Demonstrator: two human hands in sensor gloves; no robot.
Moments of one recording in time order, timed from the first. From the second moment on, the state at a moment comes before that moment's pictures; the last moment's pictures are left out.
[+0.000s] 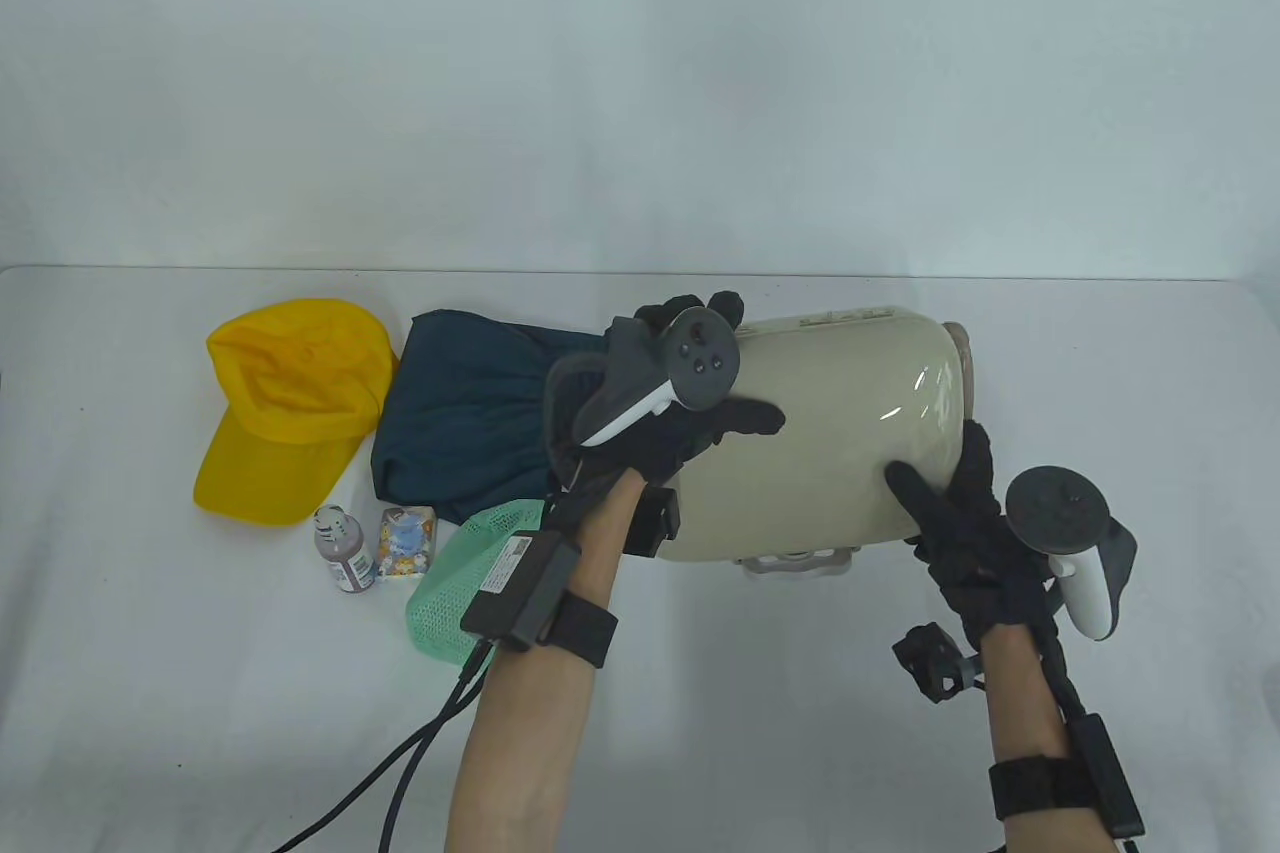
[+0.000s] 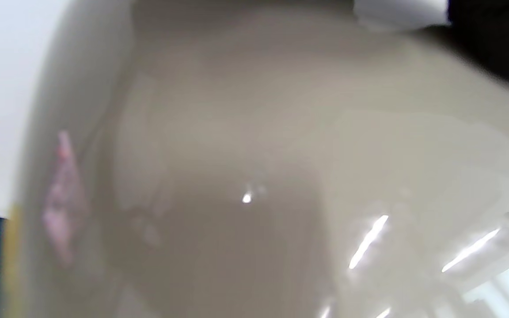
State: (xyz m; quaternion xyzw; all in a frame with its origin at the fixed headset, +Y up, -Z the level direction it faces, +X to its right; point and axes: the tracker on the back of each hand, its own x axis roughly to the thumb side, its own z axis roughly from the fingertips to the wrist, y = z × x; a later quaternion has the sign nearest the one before) left_hand -0.016 -0.550 -0.423 -0.02 -0.13 0.11 0.98; right_hand 0.281 -0.666 -0.352 -0.04 0.06 0.89 0.45
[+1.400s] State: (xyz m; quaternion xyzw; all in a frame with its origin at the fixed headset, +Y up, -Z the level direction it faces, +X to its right) left_hand -0.007 -0.679 -0.533 -0.29 -0.06 0.15 0.94; right_hand 0.254 -0.705 -0.362 -0.13 0.14 0.95 0.26
